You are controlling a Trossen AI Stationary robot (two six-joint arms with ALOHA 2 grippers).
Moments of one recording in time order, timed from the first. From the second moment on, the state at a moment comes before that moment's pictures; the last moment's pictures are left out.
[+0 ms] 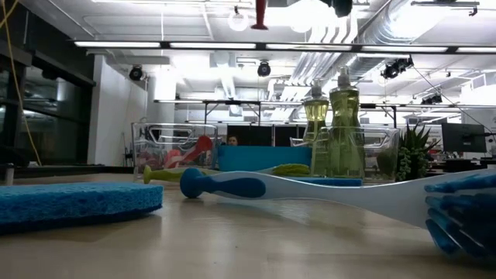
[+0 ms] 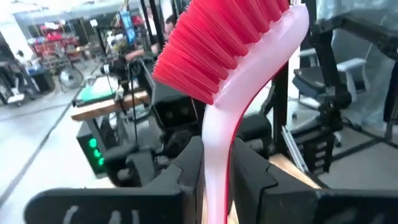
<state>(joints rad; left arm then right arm) 0.16 1.46 1.56 -0.13 0.46 0.21 0.11 1.14 0.78 0.49 0.35 0.06</state>
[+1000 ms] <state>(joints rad) 0.18 1.64 1.56 0.12 0.37 -0.06 0.11 1.14 0.78 0.54 0.35 0.11</state>
